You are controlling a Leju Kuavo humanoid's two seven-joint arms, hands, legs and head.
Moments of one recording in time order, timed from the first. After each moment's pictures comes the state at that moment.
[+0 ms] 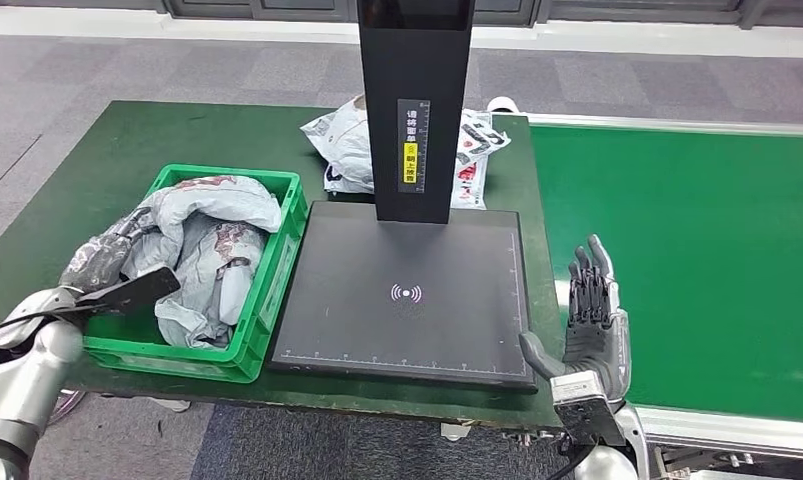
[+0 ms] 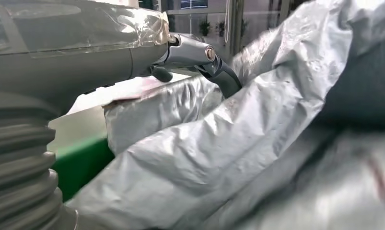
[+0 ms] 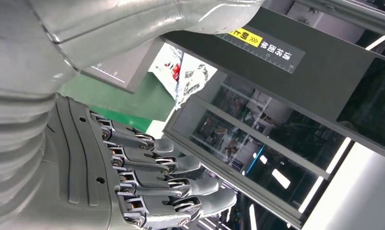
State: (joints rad) left arm -0.41 0.44 0.02 -0.97 -1.02 -0.02 -0.31; right arm 0.05 0.08 0.22 -1.62 0.39 -0.34 -0.51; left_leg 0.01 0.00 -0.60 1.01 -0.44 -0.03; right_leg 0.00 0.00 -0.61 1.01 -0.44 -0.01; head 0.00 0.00
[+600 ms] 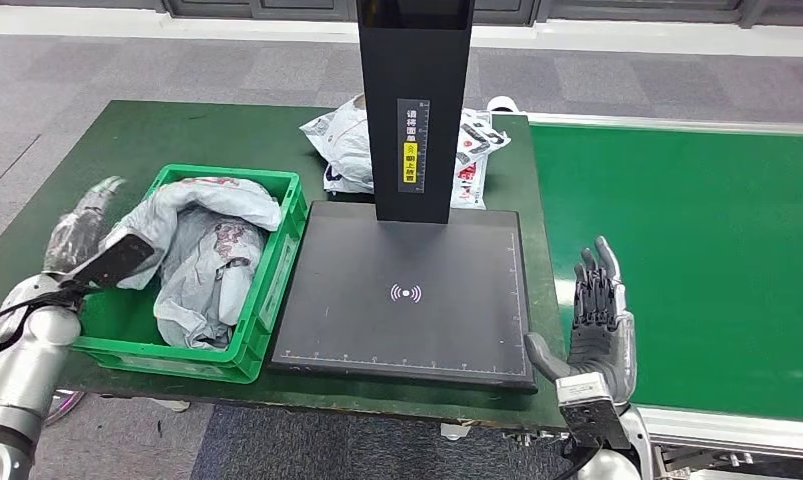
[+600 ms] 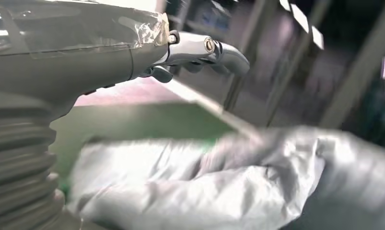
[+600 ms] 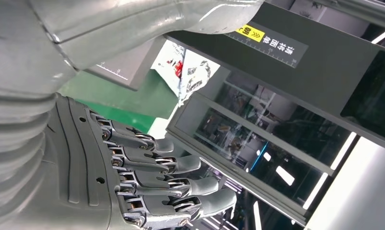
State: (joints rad) left arm -0.46 0.41 0.05 -0.97 -0.76 0.14 -0.33; right arm 0.07 0.09 0.21 -1.64 0.39 -0.34 -0.50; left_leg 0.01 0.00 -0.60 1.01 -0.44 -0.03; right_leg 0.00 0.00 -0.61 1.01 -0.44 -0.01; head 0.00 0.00
